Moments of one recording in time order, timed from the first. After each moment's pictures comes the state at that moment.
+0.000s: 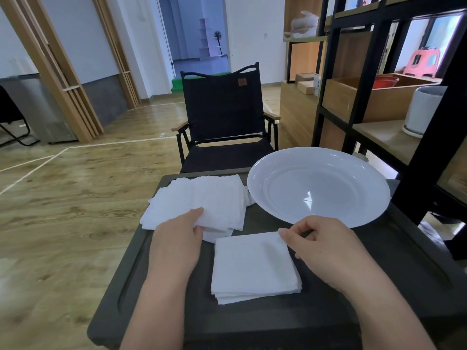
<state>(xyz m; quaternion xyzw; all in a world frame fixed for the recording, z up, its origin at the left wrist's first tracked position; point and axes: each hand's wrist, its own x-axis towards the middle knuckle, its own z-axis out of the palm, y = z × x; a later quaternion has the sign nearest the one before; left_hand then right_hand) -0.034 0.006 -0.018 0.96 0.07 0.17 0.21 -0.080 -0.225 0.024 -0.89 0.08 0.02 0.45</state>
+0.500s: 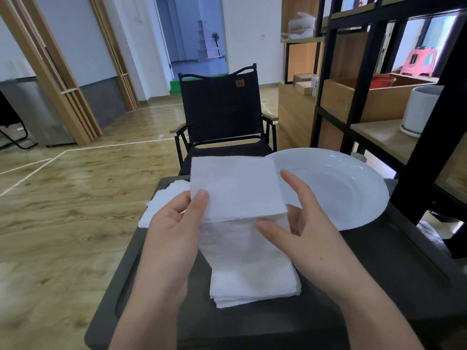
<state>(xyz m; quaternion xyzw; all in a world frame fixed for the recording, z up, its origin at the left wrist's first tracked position) -0.086 -0.034 0.053 0.66 0.02 0.08 0.75 -0.083 -0.208 0.038 -0.77 -0.07 0.01 0.63</state>
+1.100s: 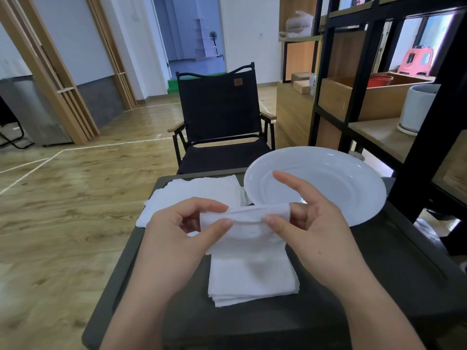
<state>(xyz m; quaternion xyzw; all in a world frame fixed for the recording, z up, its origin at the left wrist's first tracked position) -0.087 -0.020 0.047 0.82 -0.03 0.15 0.54 -0.078 -0.213 0.032 -0.77 -0.11 -0.09 0.62</state>
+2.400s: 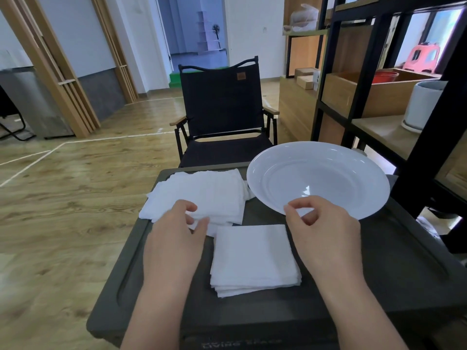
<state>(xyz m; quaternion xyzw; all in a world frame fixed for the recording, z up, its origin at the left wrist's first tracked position) -0.061 -0.009 0.002 0.93 0.13 0.18 0.29 -0.076 -0.207 0.011 -0.86 0.11 -0.21 0.45</state>
